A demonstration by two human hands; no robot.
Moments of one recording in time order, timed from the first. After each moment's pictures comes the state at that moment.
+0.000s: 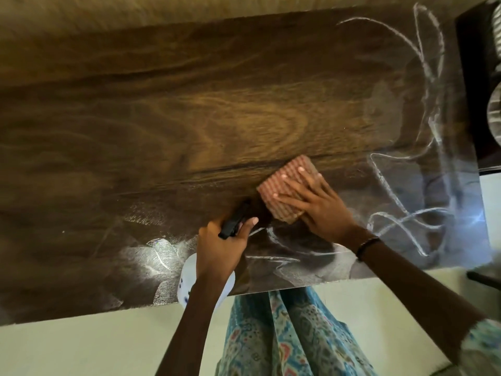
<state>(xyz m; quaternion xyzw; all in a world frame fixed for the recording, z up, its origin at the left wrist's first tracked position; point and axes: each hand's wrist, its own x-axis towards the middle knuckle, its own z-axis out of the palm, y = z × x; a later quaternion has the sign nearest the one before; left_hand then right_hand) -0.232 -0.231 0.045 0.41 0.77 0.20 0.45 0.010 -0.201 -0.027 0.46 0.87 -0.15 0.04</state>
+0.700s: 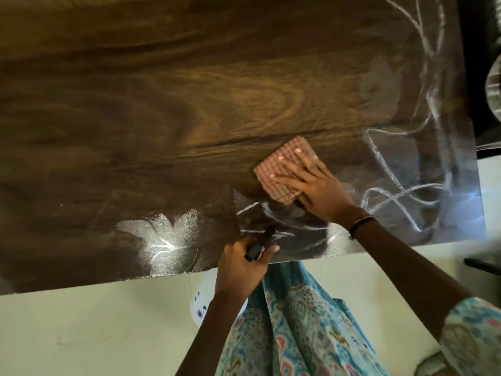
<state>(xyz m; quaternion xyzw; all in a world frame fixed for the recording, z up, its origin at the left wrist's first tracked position) -0.211 -0.322 0.028 0.45 0.72 0.13 0.51 0.013 -0.216 -0.034 0.46 0.88 -0.14 0.02</state>
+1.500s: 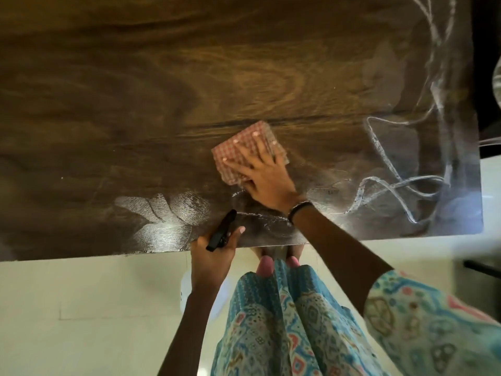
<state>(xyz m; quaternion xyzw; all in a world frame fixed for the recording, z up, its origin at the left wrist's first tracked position) -0.231 -0.351 0.022 0.31 0.78 0.27 0.46 -0.082 -0.215 -0.025 0.48 0.85 -0.20 0.00</state>
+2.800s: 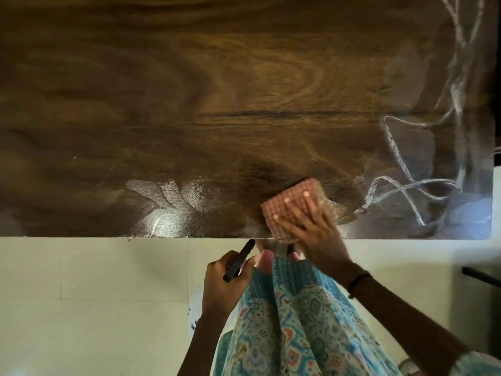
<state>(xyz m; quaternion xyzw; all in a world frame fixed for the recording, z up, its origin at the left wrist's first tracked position) -0.236 -0.421 0.018 0.41 0.75 0.21 0.48 -0.007 -0.350 -0.023 0.48 0.86 -0.15 0.07</state>
